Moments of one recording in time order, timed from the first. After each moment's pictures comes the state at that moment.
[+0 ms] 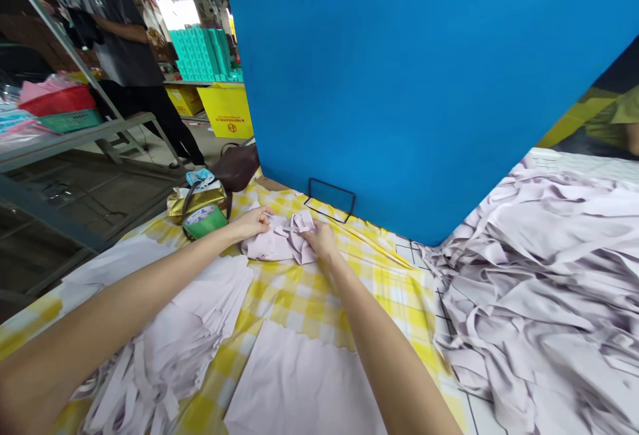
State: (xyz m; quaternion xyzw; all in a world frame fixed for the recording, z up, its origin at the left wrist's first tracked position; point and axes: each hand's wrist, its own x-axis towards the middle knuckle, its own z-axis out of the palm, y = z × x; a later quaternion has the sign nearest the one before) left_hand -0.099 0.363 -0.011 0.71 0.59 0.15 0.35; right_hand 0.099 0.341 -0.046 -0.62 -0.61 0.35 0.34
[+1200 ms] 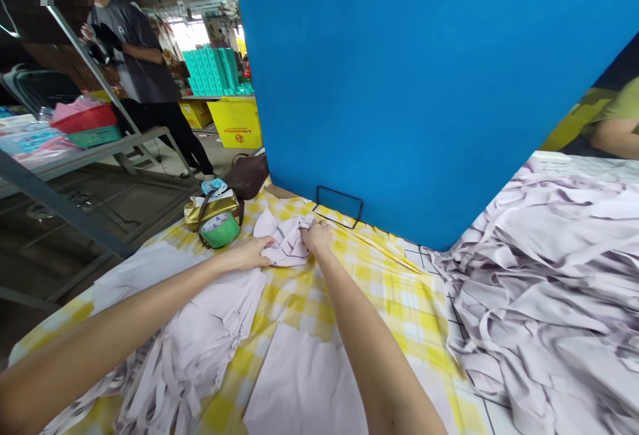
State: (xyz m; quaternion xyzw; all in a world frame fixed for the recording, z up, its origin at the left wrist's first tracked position) left_hand -0.116 0.316 0.003 0.79 0.58 -0.04 0.19; right_hand 0.057 0.362 -0.037 -0.70 -0.54 0.36 0.31
